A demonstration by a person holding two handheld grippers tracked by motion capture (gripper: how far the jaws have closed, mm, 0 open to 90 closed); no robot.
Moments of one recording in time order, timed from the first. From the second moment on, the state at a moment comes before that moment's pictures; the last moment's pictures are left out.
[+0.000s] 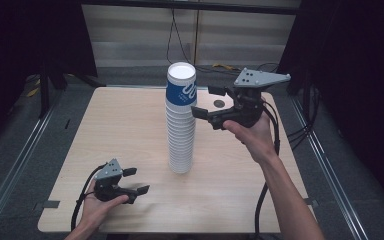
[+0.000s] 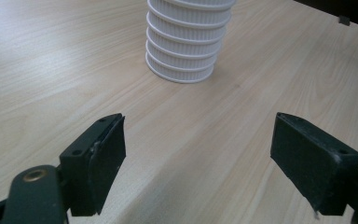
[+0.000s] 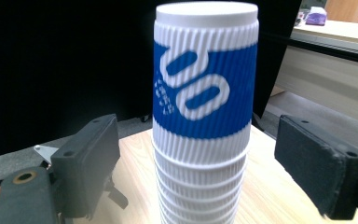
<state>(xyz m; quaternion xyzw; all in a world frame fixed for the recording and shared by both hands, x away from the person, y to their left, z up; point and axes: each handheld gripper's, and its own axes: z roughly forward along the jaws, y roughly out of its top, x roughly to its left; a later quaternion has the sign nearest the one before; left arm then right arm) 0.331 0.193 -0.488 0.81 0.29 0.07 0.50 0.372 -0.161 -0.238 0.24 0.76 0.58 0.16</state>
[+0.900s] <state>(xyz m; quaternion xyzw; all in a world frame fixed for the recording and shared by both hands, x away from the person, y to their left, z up) 0.333 0.193 -0.490 0.81 0.30 0.07 0.50 0.416 -0.117 -0.225 0.25 0.77 0.58 0.14</state>
